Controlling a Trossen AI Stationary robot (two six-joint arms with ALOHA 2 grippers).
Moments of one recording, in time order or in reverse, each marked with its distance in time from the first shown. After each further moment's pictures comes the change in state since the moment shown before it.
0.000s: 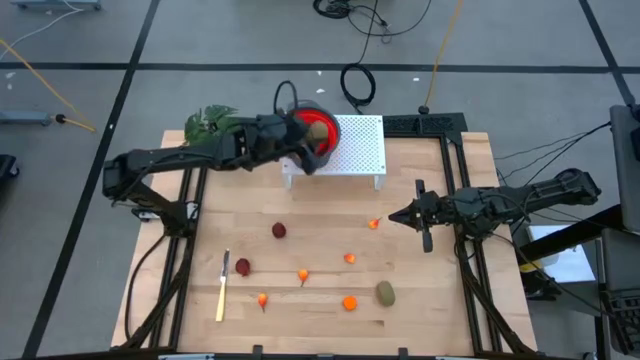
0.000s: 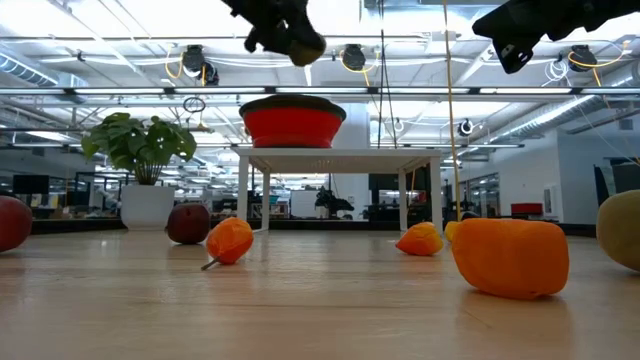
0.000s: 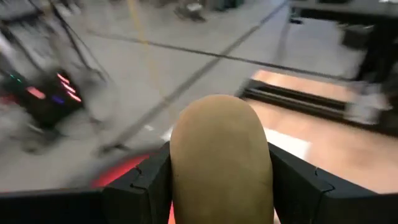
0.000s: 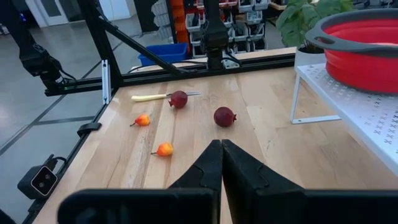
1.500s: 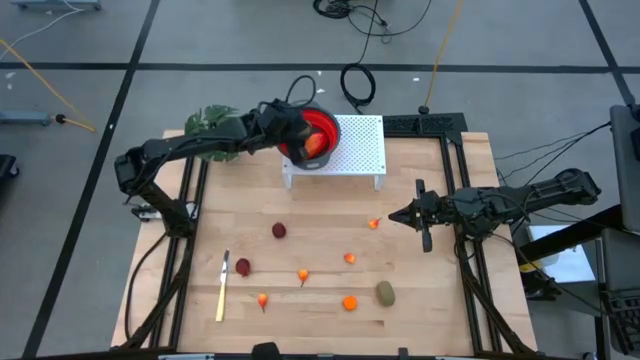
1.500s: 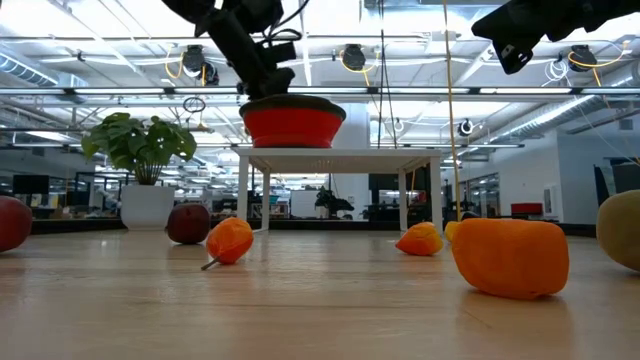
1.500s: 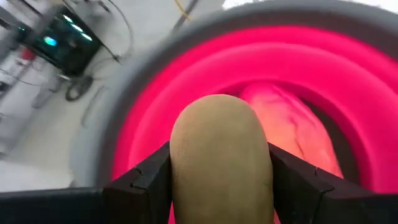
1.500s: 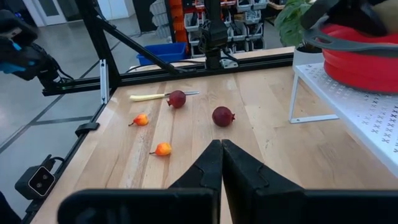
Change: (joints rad) left arm 0.210 0.112 0.000 -0.253 0.097 0.206; right arm 0.000 0.001 0.000 0.000 0.008 0.000
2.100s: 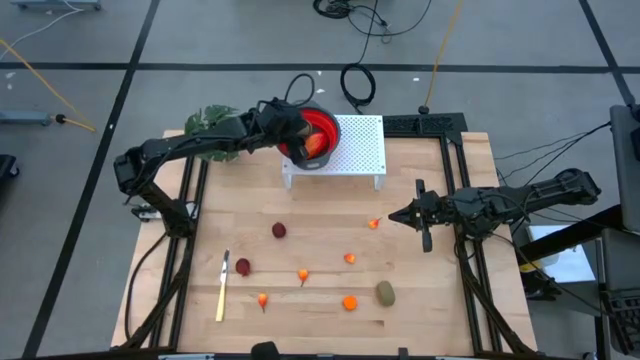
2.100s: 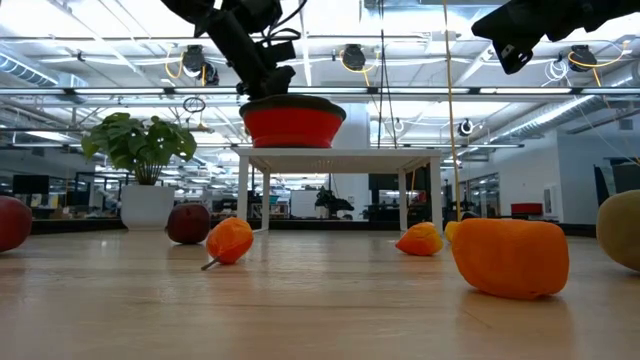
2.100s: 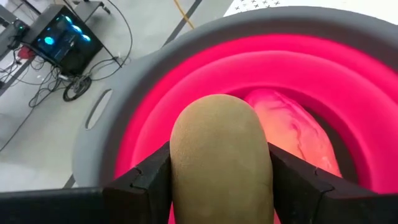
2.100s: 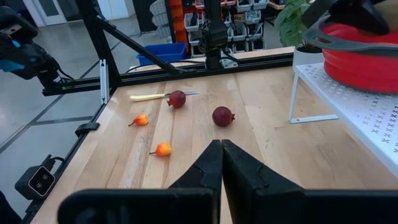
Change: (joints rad) left arm 0.005 -0.004 0.000 0.016 0.011 -0.013; right arm 0.000 0.000 0.000 0.000 0.000 0.000
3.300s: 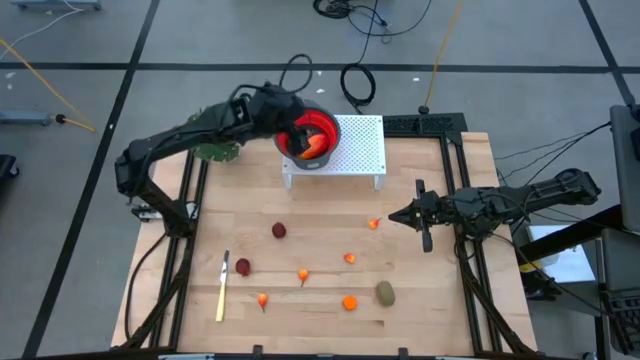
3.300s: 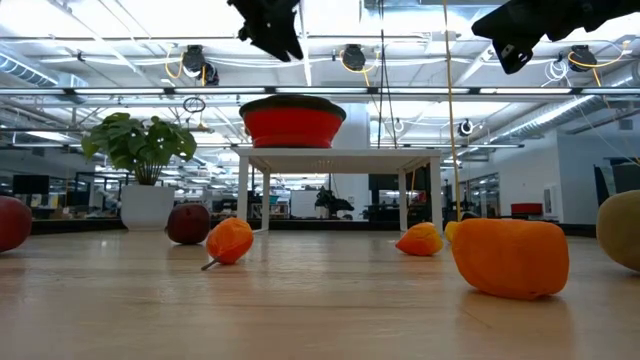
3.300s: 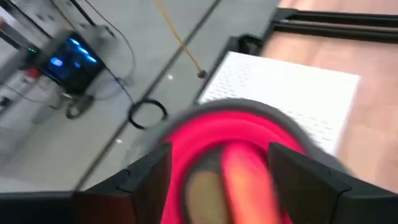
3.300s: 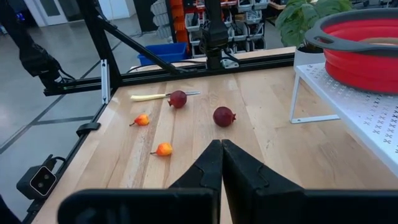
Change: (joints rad) left arm -0.113 -0.002 0.369 -0.320 -0.065 -0.081; right arm 0.000 0.000 0.001 0.000 -0.004 0.000
